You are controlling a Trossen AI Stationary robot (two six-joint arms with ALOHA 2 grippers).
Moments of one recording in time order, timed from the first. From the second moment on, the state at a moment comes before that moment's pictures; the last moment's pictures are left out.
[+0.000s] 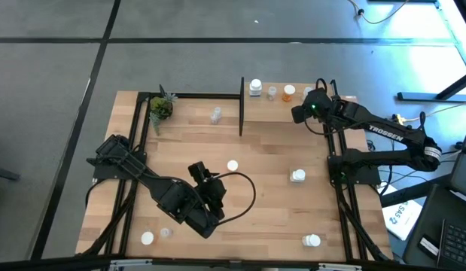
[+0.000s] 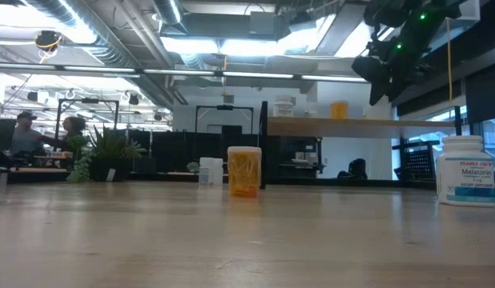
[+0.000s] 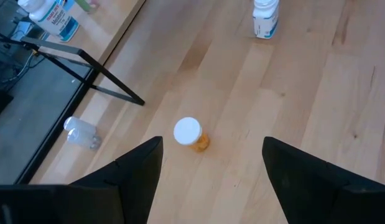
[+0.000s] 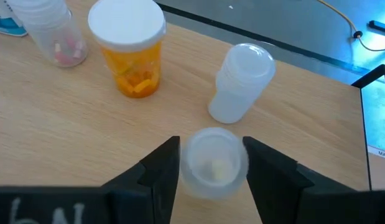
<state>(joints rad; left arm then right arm) -0.58 1.87 1.87 -1.28 -0.85 -0.83 -0.53 1.02 0.88 -0.76 0.58 0.49</state>
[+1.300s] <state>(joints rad) -0.58 1.87 1.87 -1.29 -0.82 -0.83 -0.33 0.81 0.88 -0.86 0.32 0.18</state>
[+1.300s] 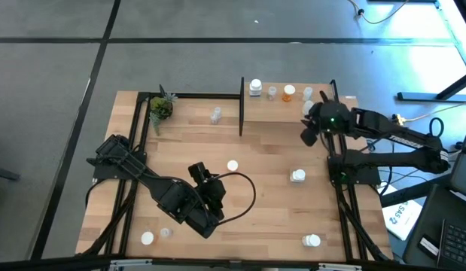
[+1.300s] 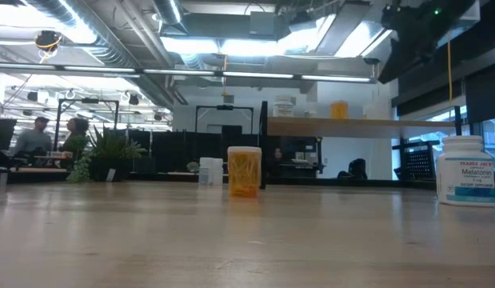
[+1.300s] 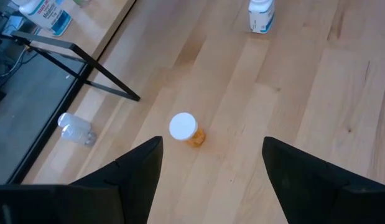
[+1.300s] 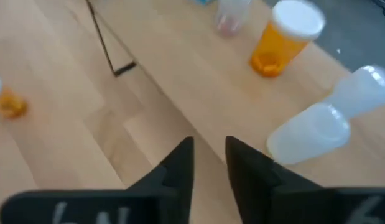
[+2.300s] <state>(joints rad) -0.58 1.87 1.87 -1.29 -0.82 -0.83 -0.37 0.82 0.83 -0.87 0.44 0.28</state>
